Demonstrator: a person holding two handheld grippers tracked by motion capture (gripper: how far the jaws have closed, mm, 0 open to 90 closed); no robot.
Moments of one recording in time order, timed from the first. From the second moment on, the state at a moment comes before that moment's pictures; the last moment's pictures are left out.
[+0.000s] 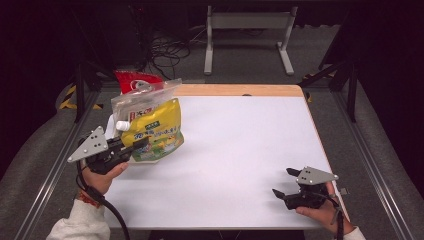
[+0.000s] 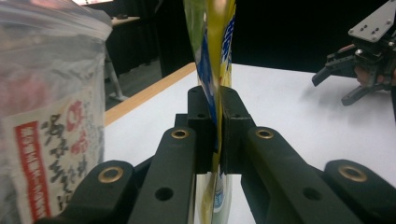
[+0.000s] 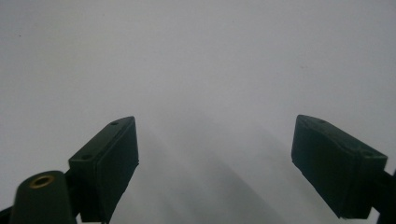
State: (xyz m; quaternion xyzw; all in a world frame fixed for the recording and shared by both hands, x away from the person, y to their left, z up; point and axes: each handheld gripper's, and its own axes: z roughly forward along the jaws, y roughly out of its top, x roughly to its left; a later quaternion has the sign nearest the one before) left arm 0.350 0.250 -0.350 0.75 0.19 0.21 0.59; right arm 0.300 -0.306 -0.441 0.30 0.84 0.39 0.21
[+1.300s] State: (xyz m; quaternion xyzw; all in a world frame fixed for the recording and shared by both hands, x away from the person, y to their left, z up) left arm 0.396 0.329 -0.374 0.77 0.18 0.20 0.58; right arm 0.306 -0.291 -0.458 0.30 0.86 0.38 0.16
